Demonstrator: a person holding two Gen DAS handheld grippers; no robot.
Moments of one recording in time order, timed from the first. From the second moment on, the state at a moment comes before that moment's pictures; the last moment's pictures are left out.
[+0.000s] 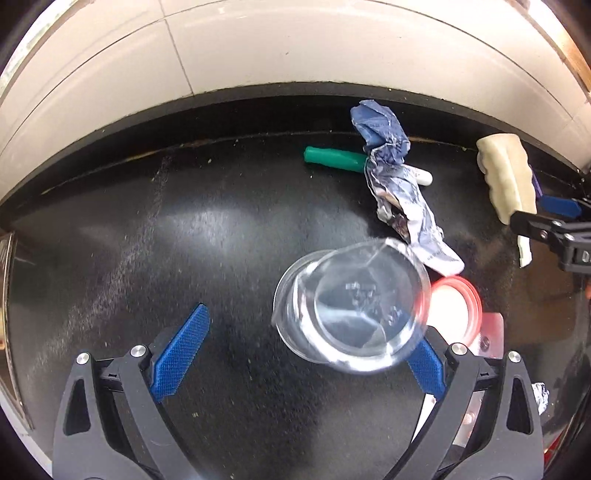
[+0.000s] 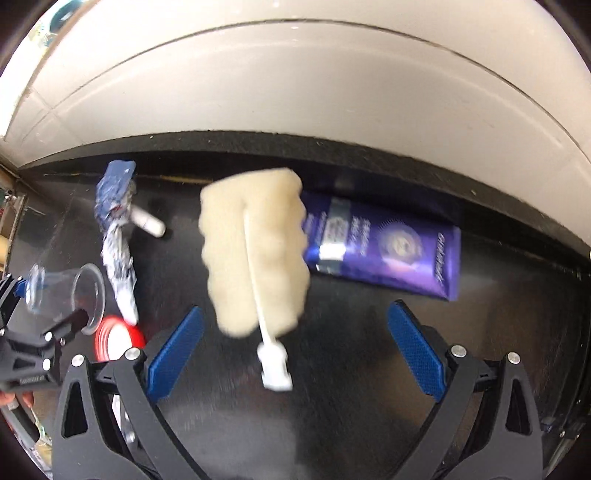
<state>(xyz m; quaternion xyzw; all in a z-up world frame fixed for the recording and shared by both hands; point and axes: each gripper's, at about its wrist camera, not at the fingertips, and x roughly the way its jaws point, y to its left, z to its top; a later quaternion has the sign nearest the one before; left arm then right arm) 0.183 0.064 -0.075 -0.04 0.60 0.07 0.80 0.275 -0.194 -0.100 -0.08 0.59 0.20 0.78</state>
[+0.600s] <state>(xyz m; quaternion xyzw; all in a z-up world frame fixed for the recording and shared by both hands) 0.181 0.072 -0.074 -0.06 0.60 -0.01 0.80 0.252 -0.204 -0.087 -0.05 0.58 0.18 0.79</state>
